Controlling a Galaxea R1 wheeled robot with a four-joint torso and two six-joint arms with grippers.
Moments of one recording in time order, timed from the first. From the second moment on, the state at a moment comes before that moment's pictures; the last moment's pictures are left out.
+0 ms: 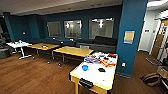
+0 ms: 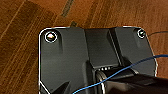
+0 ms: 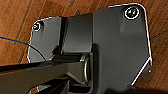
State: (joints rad) left arm 1.52 3.06 -2.77 0.12 -0.06 -0.13; right arm -1.56 3.03 -2.69 -0.13 0.00 0.10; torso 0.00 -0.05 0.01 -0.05
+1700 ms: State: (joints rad) left arm 1.51 3.06 -2.78 0.12 -0.06 -0.13; right arm -1.56 3.04 -2.69 -0.13 0.01 0.10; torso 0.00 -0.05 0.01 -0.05
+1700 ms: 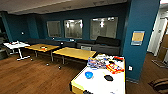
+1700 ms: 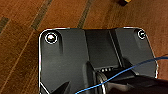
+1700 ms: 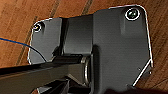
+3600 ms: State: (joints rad) left arm 1.52 3.05 -2.78 0.12 -0.06 -0.13; right arm -1.56 3.04 -2.69 -0.13 0.01 0.10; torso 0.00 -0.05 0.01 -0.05
